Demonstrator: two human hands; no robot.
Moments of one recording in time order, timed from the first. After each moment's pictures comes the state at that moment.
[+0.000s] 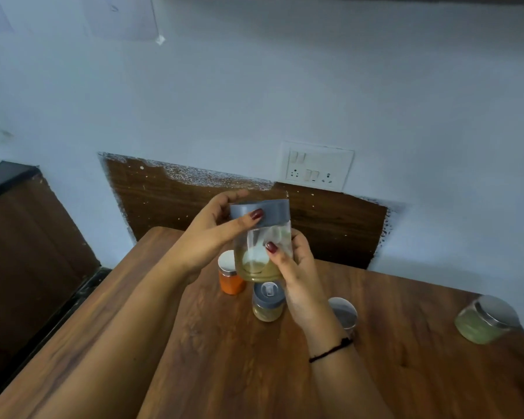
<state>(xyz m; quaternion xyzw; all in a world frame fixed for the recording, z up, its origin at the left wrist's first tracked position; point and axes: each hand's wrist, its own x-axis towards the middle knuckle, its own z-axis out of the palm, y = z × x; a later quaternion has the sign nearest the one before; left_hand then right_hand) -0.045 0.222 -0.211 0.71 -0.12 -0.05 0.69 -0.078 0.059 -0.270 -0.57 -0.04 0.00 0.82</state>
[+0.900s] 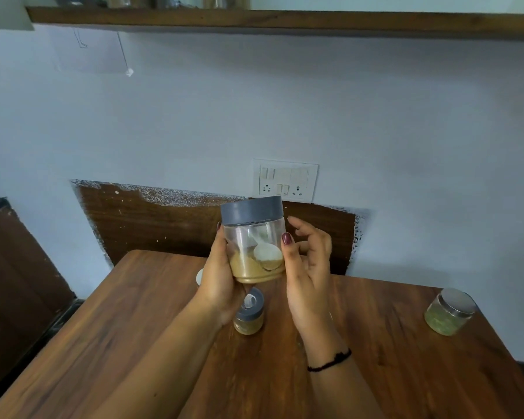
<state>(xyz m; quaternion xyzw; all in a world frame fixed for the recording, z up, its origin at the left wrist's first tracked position) -0.085 0.140 -0.225 0.48 -0.03 -0.12 0.87 -0.104 0.022 -0.245 -0.65 -0.05 -0.34 0.67</state>
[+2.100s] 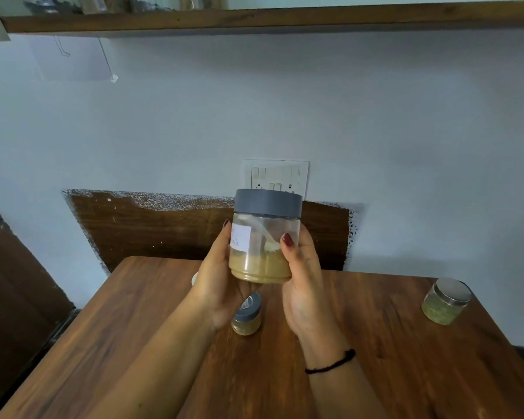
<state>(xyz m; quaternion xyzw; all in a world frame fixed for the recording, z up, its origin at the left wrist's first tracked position) -0.088 0.137 -0.218 0.48 -0.04 -0.20 0.85 -0.118 0.018 -0.230 -0.48 -0.09 -0.15 0.86</state>
